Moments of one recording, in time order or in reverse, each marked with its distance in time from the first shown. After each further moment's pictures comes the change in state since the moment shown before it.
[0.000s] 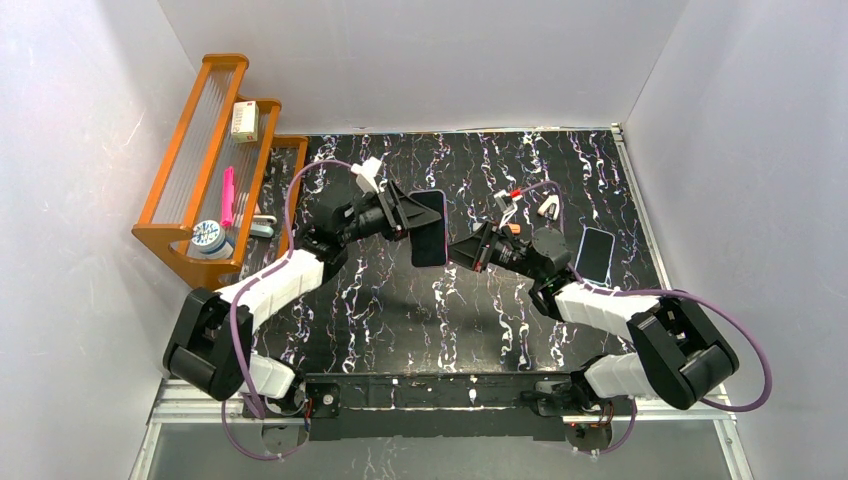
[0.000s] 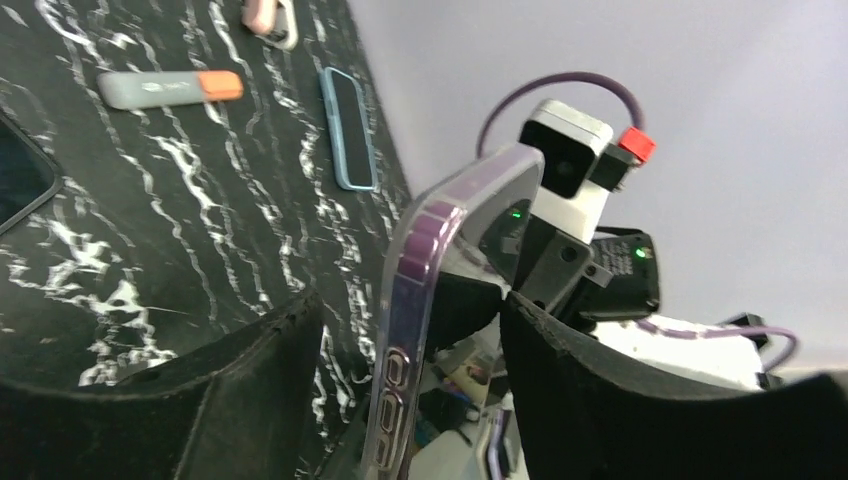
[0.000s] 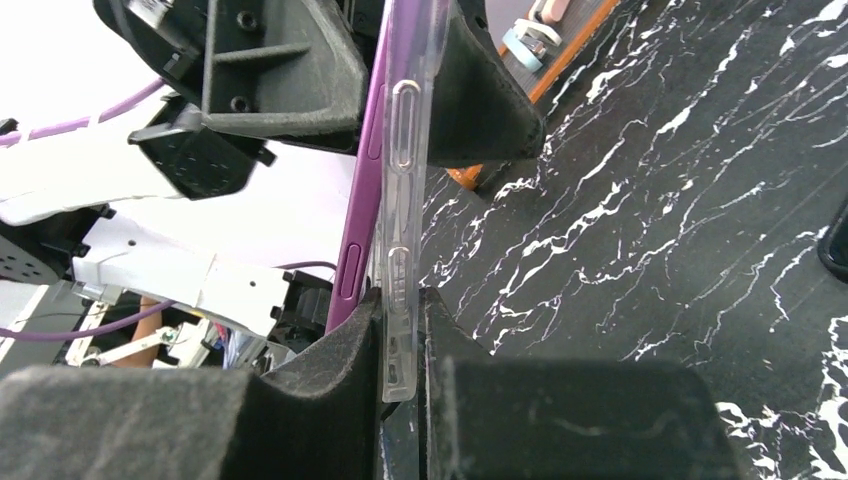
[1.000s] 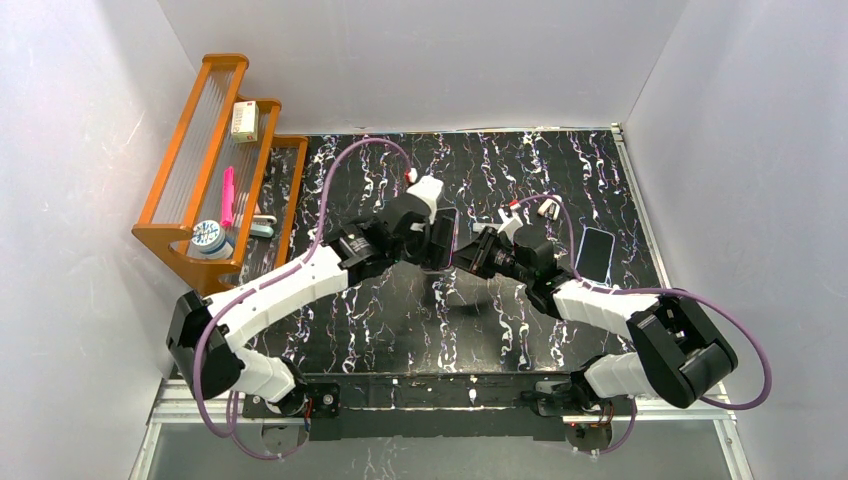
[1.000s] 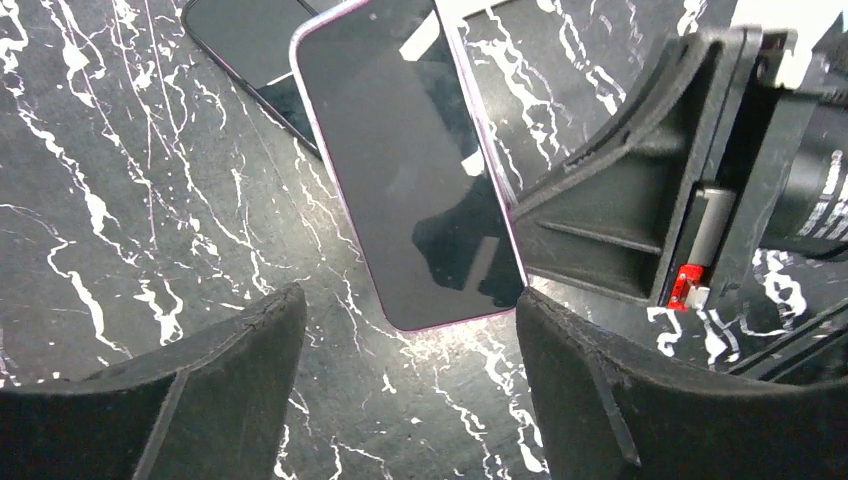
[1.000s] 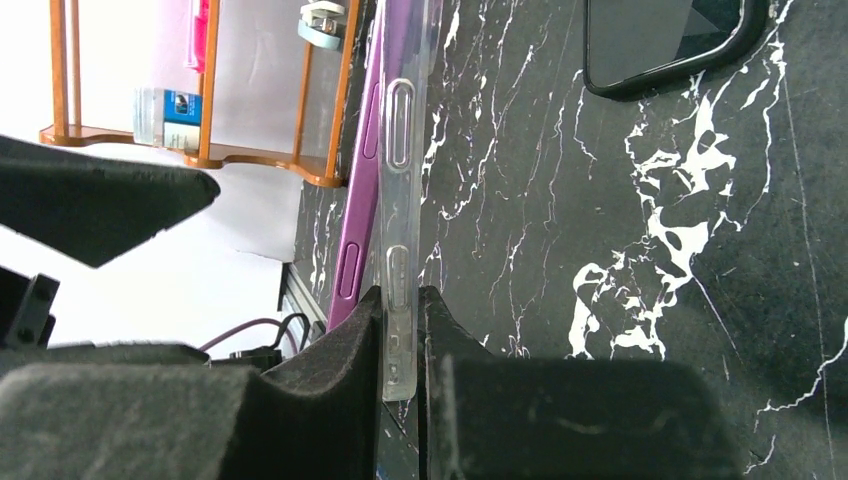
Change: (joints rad) left arm -0.396 -0.008 0.429 -1.013 -0.841 0.747; right arm 0.008 0.005 0.023 -0.432 0.255 0.073
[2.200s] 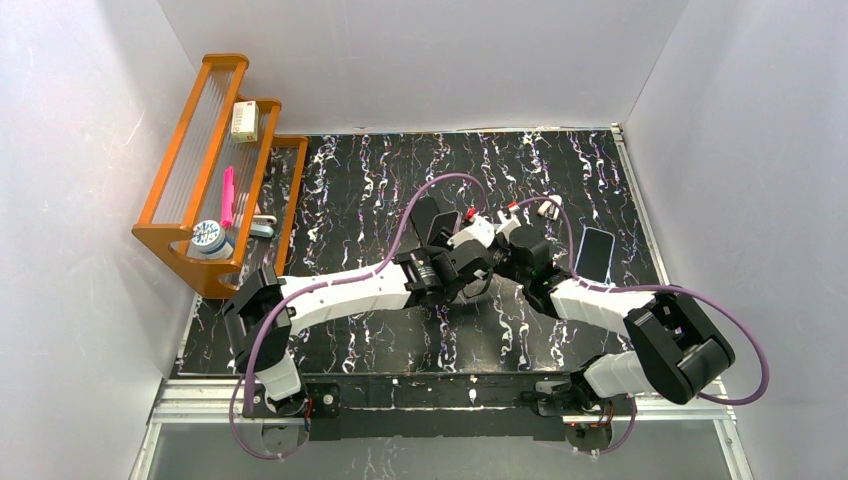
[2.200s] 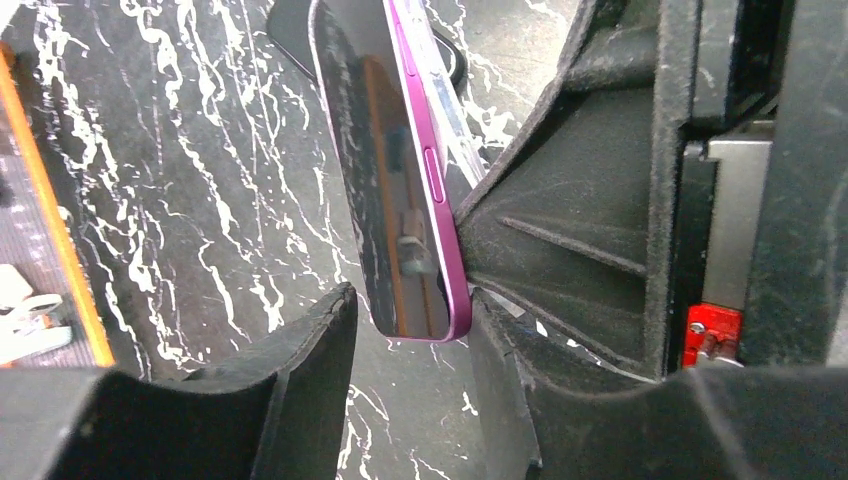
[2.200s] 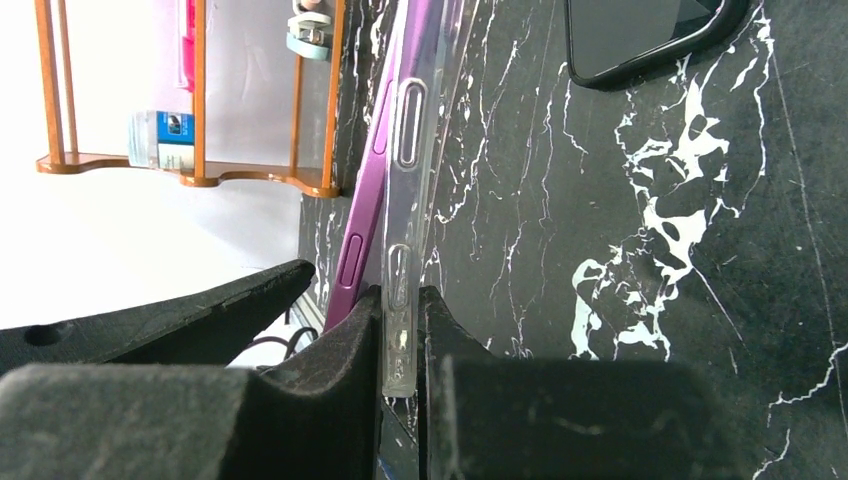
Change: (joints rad) left arm -0.272 0.284 0.089 -0.063 -0.495 0.148; right arm 0.018 0.019 0.011 -0.034 0.051 0.043
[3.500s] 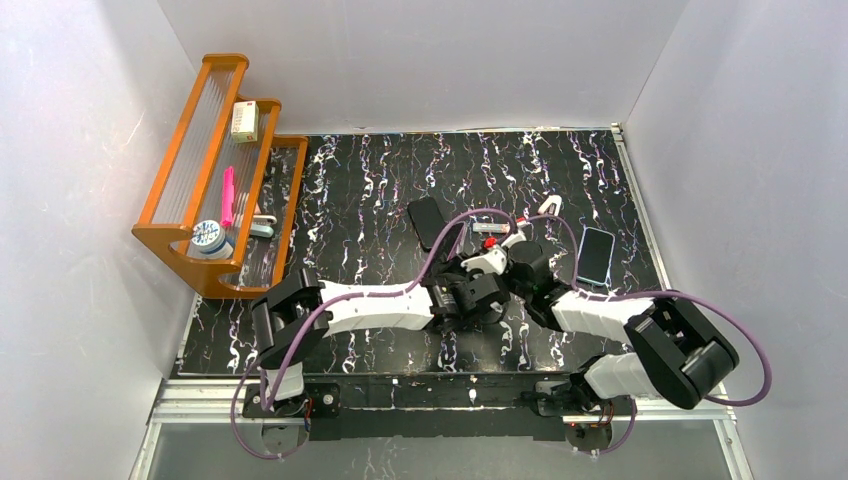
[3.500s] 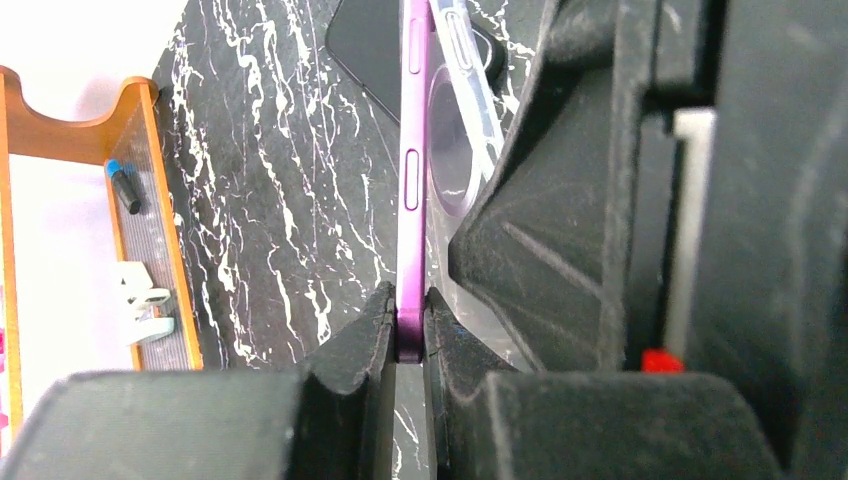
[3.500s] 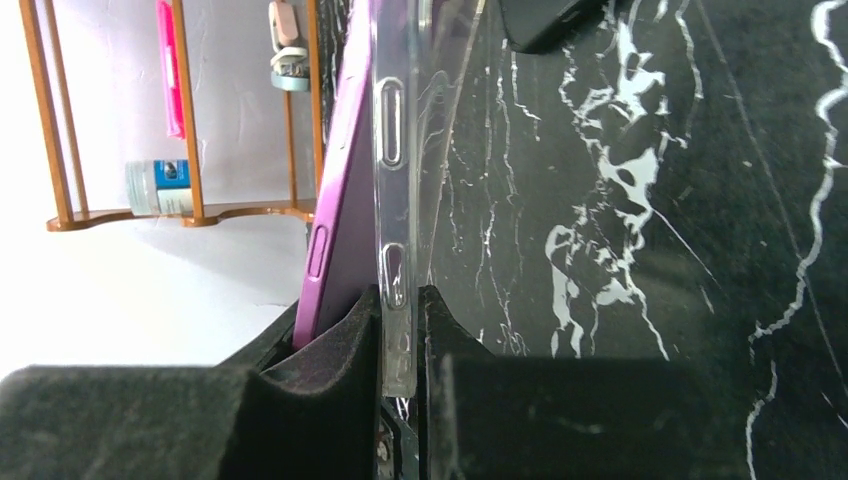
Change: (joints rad) left arm -0.103 0.126 -0.052 0.119 -0.269 0.096; right arm 0.037 -0.008 -0.084 0.068 0.122 0.143
